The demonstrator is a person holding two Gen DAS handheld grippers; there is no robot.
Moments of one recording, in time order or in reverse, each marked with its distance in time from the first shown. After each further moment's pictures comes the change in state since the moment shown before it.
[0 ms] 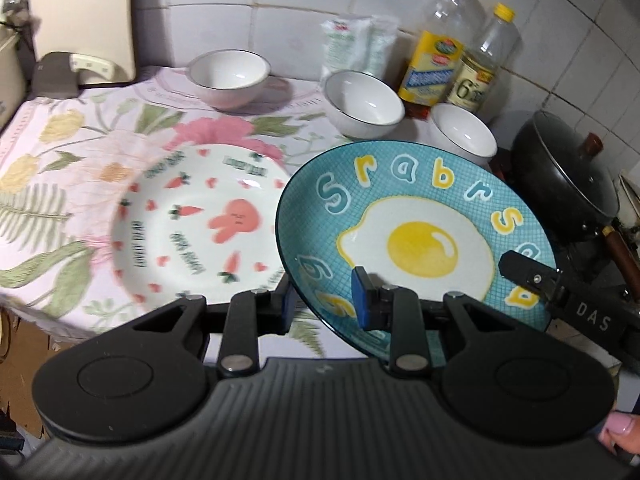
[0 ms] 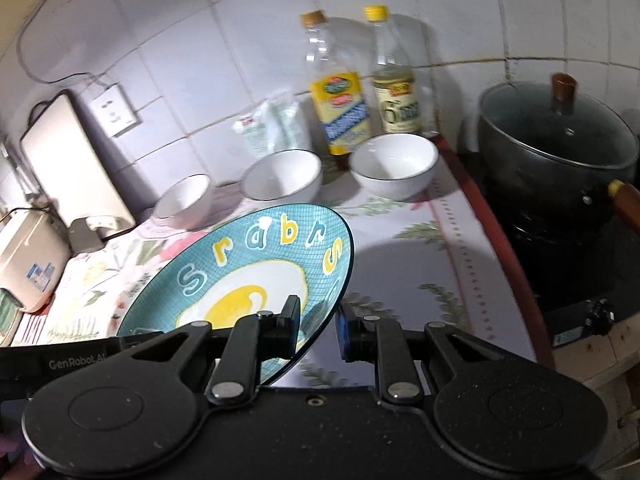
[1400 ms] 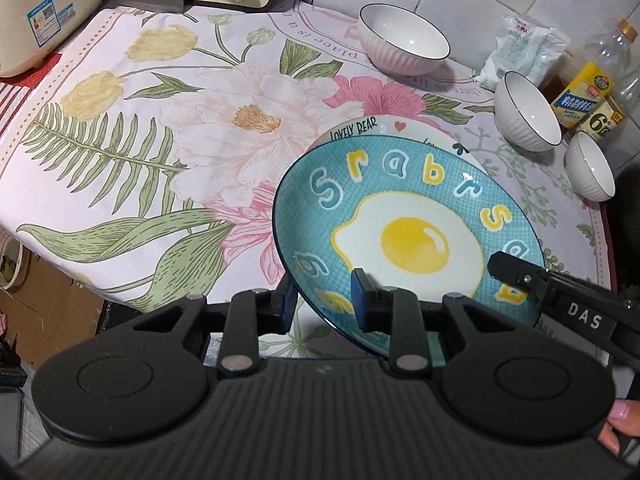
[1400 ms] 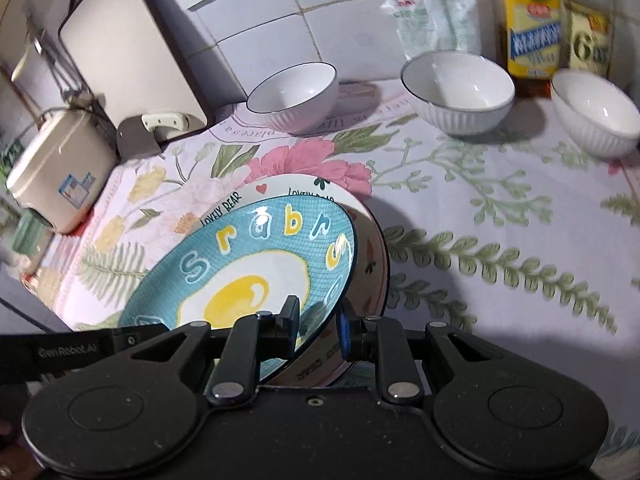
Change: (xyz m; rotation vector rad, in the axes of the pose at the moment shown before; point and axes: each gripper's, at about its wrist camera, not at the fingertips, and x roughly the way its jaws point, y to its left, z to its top) left arm 0.051 0.155 0.013 -0.193 0.139 0.088; right arm 0.132 0.116 -0.007 -0.176 0.265 0.130
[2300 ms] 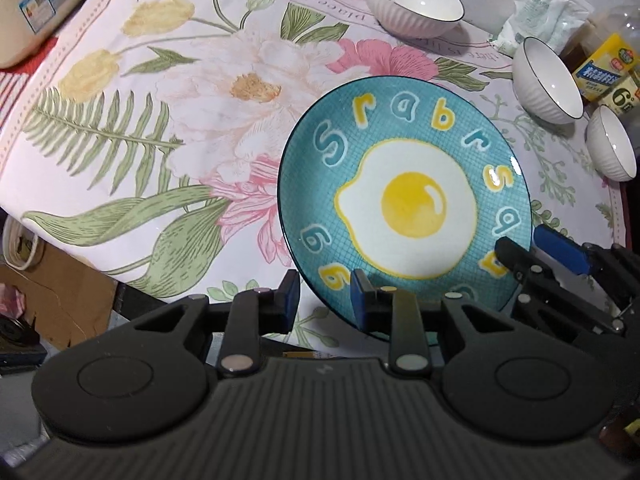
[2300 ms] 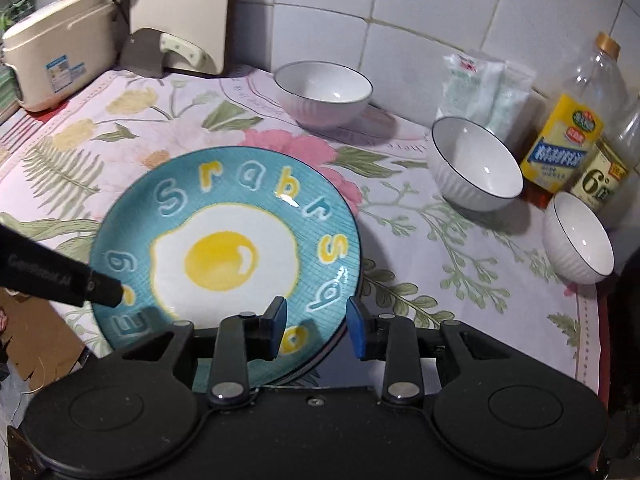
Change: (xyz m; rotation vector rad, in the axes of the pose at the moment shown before) left arm 0.010 -0.011 0.009 0.012 0.125 0.064; right arm 0.002 0.039 -0.003 -0.366 -0.005 -0.218
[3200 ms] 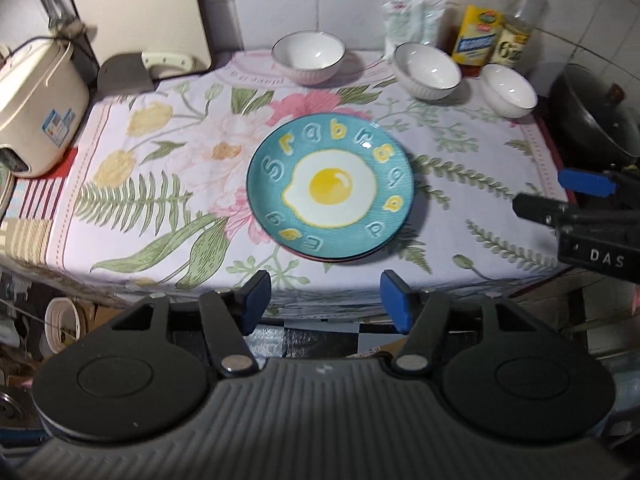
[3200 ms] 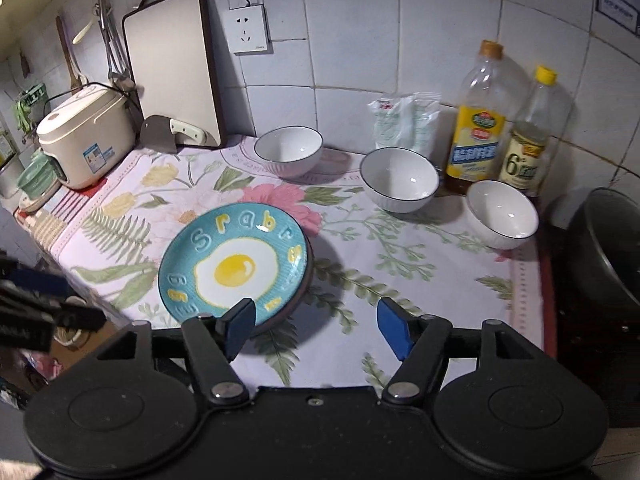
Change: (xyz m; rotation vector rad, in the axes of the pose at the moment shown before) left arm -0.152 -0.059 -0.067 0.294 -0.134 0.024; right arm -0.154 -0.078 -0.031 0.150 -0.062 0.080
